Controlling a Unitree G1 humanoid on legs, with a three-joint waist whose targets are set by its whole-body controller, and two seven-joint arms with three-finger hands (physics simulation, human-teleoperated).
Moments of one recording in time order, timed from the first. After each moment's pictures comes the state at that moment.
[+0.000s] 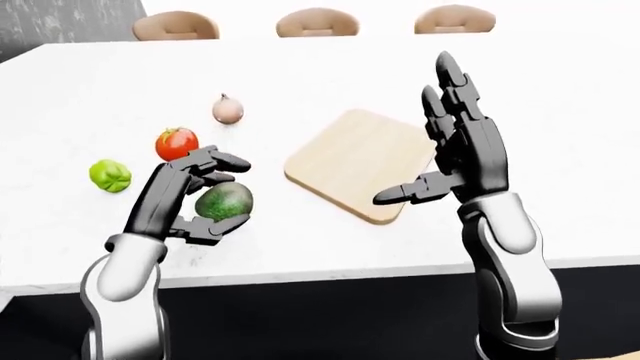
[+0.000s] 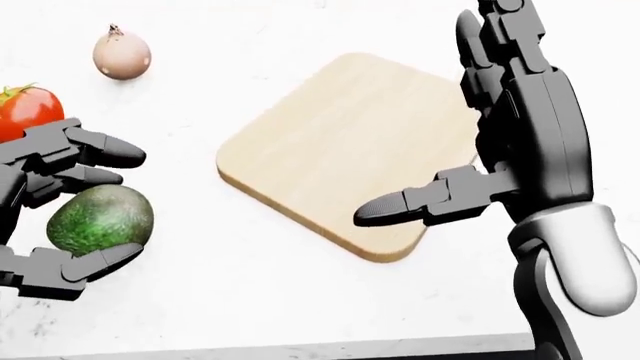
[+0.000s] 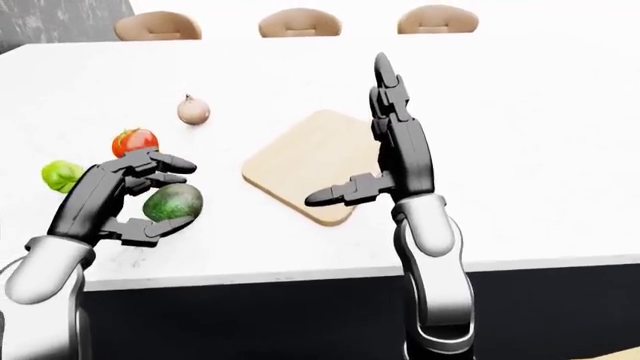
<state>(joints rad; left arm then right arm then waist) -0.22 0.24 0.24 -0.57 0.43 0.49 -0.53 -0.40 -0.12 -0.09 -0.51 0.01 0.49 0.12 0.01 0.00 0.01</state>
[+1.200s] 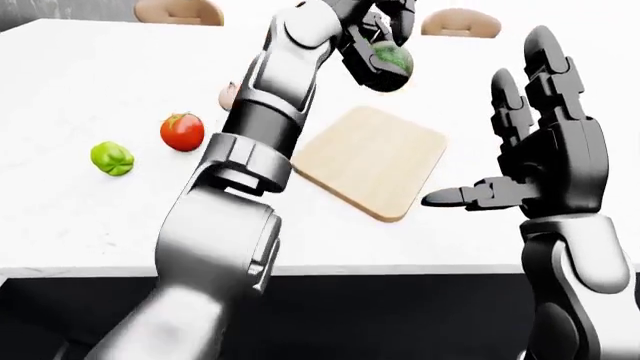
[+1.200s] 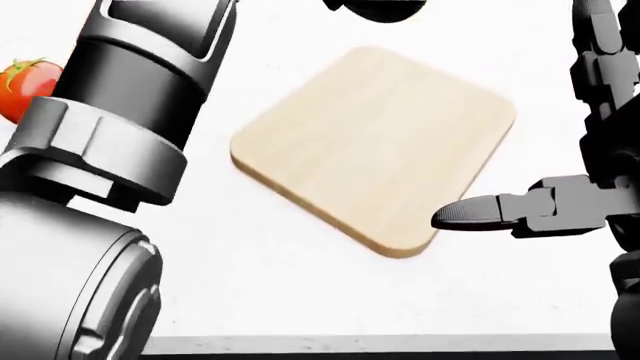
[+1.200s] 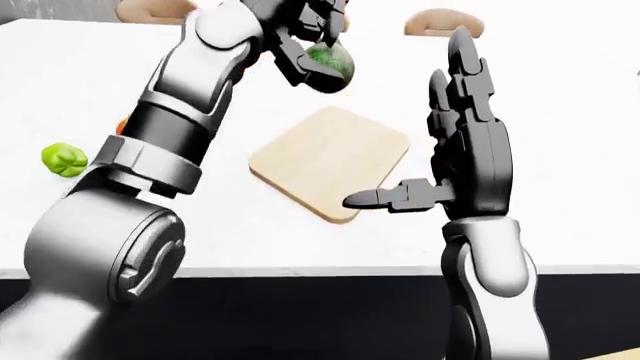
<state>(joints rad) -1.61 0.05 0.03 1.04 0.29 0.14 -0.42 -0.33 -0.21 -0.24 -0.79 0.14 0.63 0.05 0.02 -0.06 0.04</state>
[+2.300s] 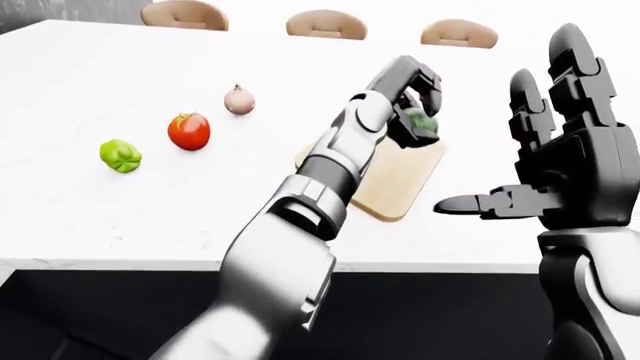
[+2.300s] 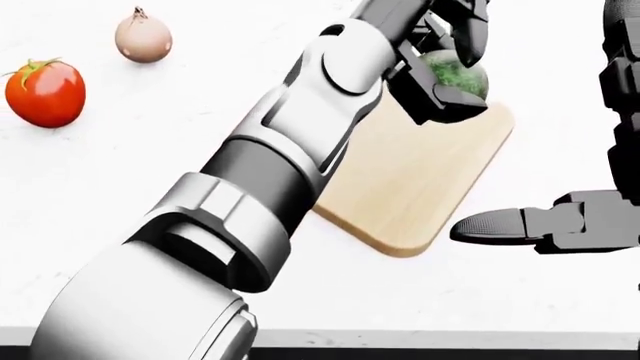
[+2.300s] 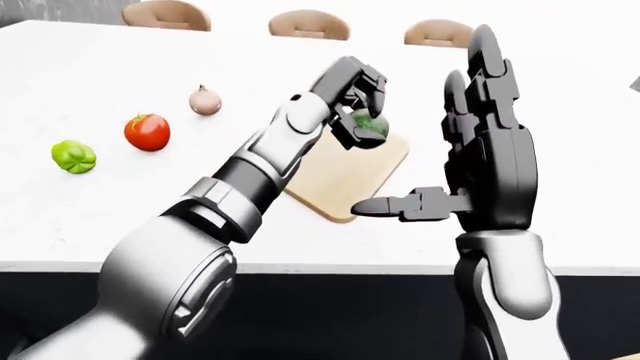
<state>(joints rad) -1.56 -0.18 0.02 1.34 0.34 -0.01 -0.06 -0.30 -0.23 -0.28 -0.88 0.18 0.69 0.03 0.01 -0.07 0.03</state>
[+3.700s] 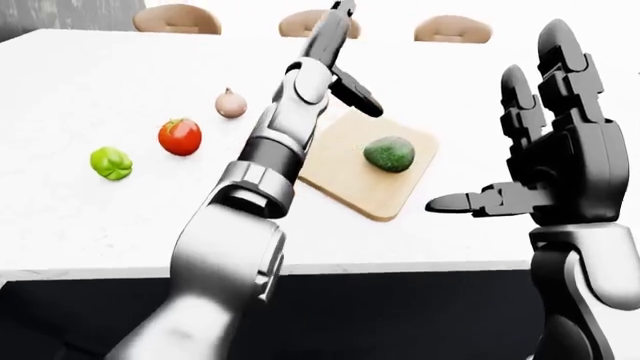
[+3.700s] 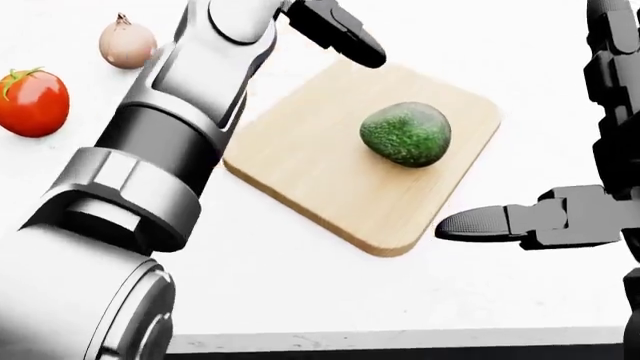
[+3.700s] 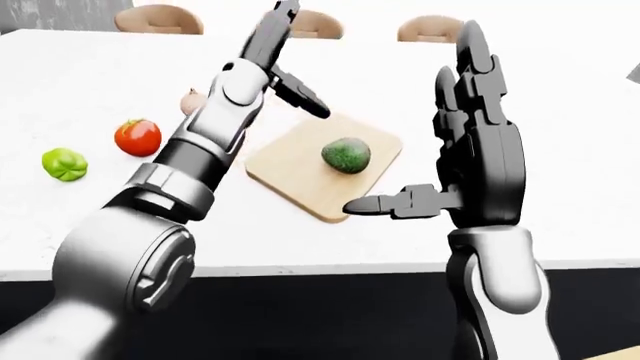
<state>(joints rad) -1.51 0.02 0.03 1.20 0.41 -0.03 0.02 -0.32 -0.22 -0.25 -0.87 0.14 0.69 0.04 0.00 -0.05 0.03</state>
